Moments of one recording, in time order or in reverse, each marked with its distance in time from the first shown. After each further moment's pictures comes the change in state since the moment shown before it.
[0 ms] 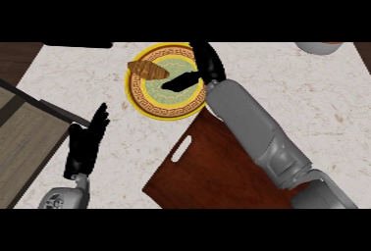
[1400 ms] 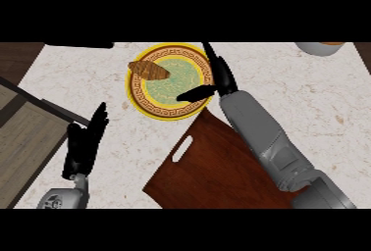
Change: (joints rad) left arm 0.004 -0.005 0.004 -0.026 -0.011 -0.011 0.022; right arm 0.020 0.000 -0.056 0.262 -0.195 0.048 -0.393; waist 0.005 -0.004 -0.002
